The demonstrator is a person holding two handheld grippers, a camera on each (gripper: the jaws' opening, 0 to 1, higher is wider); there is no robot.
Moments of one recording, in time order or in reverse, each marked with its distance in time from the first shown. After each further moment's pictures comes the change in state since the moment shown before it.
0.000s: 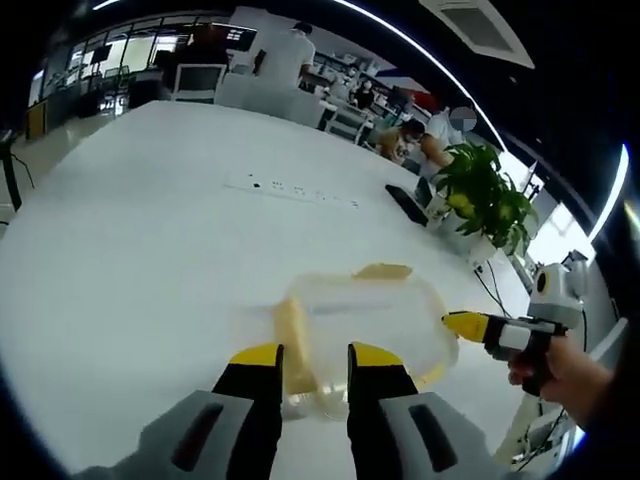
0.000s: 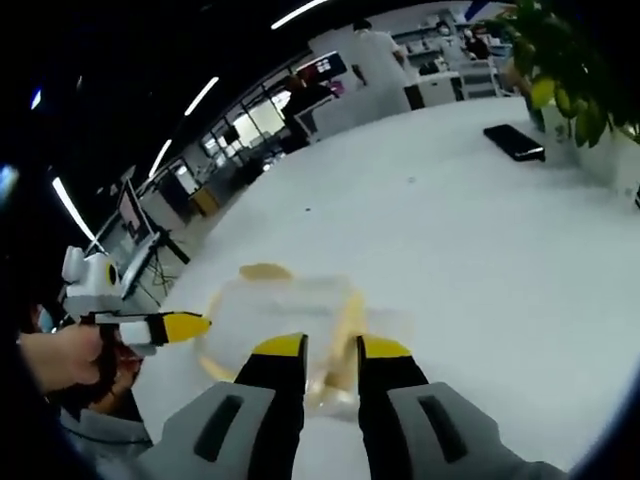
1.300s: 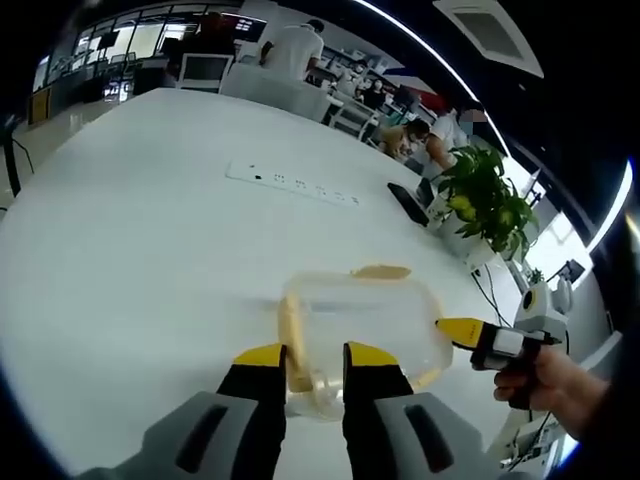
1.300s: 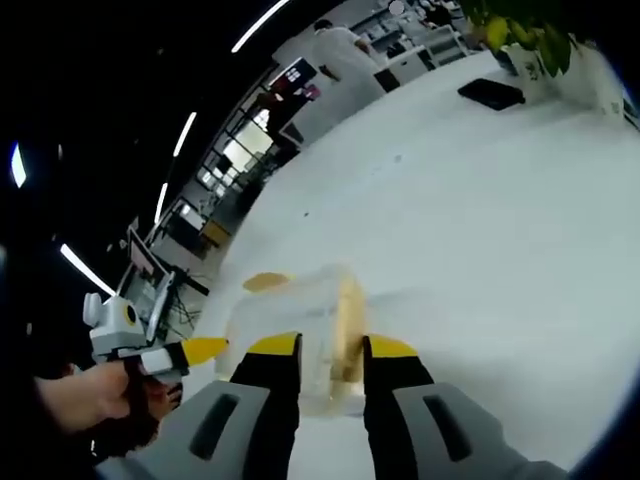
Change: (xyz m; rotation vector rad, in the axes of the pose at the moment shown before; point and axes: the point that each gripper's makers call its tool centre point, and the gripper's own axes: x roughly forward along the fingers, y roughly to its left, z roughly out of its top) left arm 0.003 -0.001 -0.001 -0.042 0.023 -0.029; right arm 0.002 0.001 -0.007 0.207 -0.027 0.088
